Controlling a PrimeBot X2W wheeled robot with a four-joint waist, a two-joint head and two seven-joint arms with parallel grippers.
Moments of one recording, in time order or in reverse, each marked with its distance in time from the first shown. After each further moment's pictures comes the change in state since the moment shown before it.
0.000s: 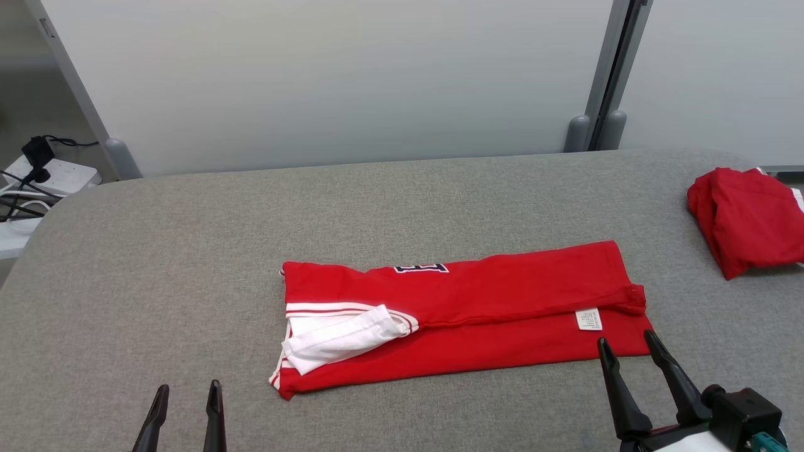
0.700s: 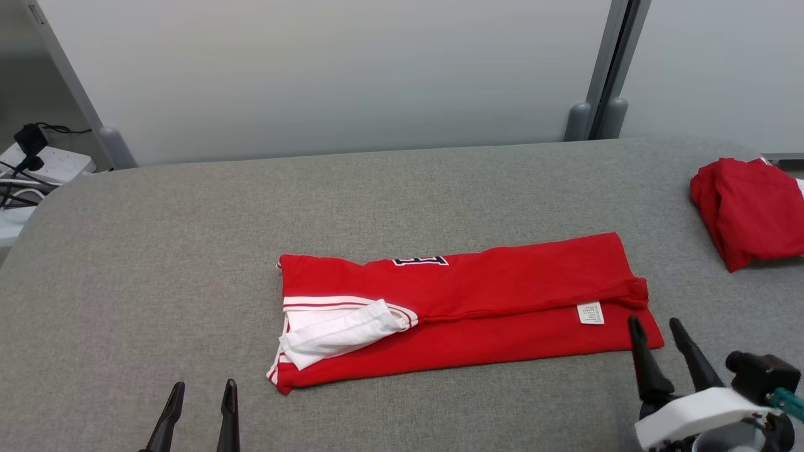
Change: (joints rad) left arm -0.004 0.000 -0.026 0.003 0.010 -0.012 0.000; right arm -0.158 -0.005 -0.038 0.280 0.177 0.000 0.000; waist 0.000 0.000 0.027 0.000
